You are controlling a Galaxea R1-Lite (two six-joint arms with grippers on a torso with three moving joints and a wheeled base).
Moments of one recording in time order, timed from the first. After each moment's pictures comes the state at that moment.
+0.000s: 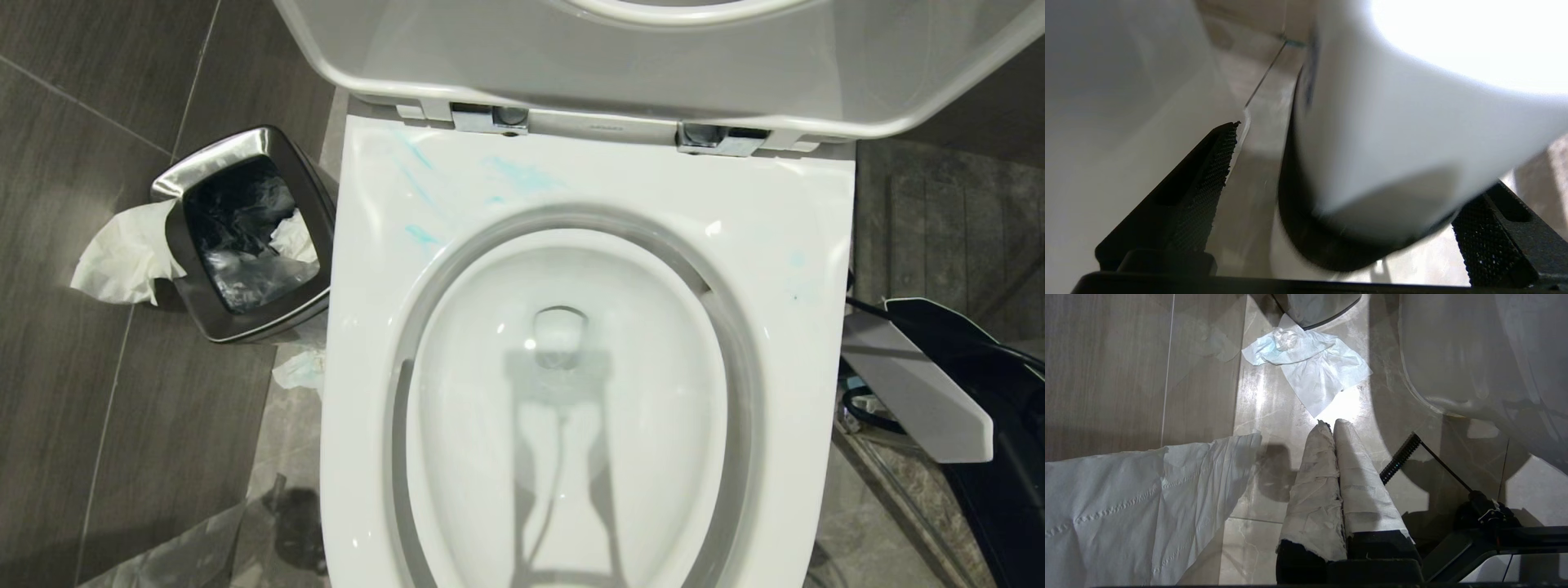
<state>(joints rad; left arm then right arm) -0.01 0.00 0.00 0.01 0.00 0.00 0.11 2.59 -1.71 -1.52 0.00 -0.22</state>
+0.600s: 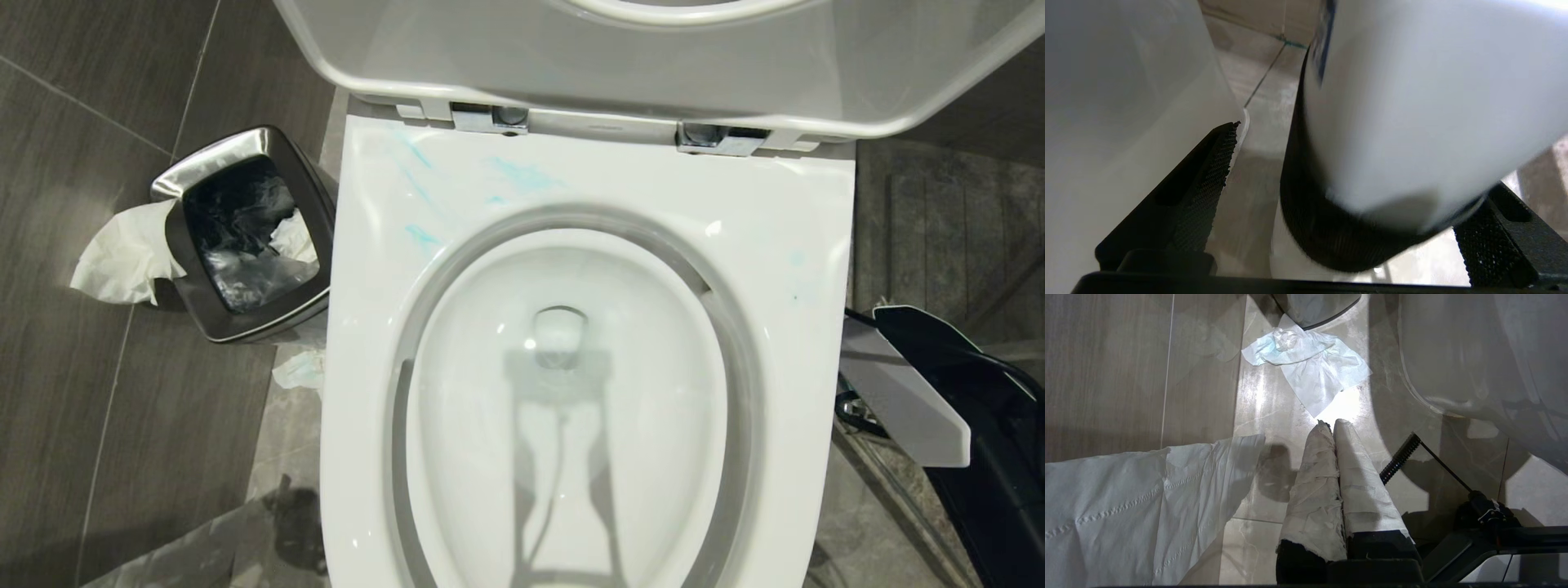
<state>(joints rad) -0.01 0.00 0.00 0.01 0.00 0.00 0.11 2.64 -1.79 -1.52 0.00 -0.22</state>
